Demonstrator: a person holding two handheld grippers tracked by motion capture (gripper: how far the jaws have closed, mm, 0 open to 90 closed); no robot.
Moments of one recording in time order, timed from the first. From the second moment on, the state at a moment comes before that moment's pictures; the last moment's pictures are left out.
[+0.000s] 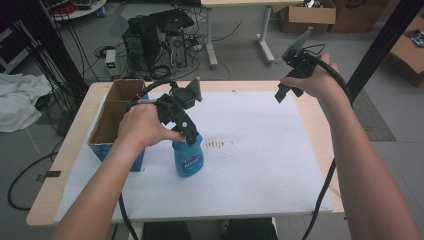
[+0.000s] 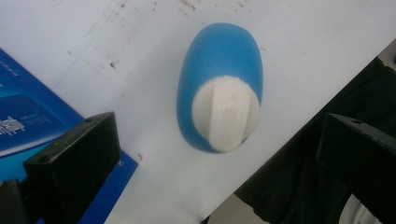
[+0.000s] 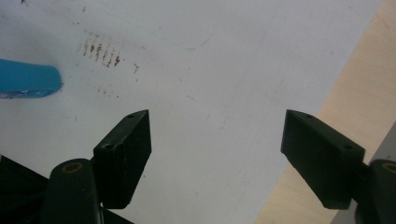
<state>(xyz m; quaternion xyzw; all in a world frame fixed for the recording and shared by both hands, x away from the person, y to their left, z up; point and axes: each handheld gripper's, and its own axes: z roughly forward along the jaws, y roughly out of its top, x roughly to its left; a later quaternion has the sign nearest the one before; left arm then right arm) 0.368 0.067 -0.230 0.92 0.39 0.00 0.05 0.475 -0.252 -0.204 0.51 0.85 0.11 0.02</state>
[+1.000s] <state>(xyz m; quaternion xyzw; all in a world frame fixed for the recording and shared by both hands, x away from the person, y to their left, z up) 0.372 0.047 -0.276 0.94 0.35 0.01 0.02 0.476 -0.255 -0.212 0.51 0.85 0.11 0.02</state>
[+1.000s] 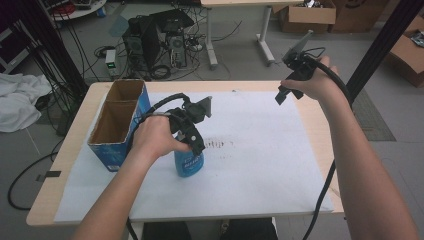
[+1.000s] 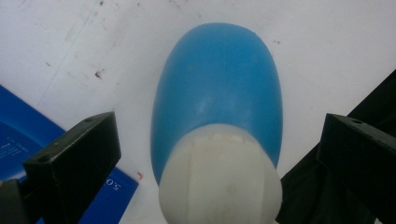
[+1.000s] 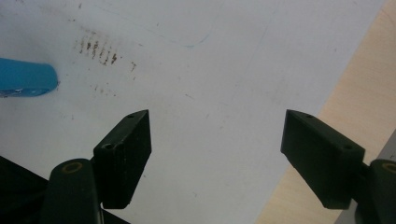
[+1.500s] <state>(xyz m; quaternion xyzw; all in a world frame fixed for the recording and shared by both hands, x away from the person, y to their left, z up) 0.374 0.046 -0.290 0.94 0.35 0.01 0.01 0.476 -0.256 -0.213 0.51 0.85 0.11 0.02</state>
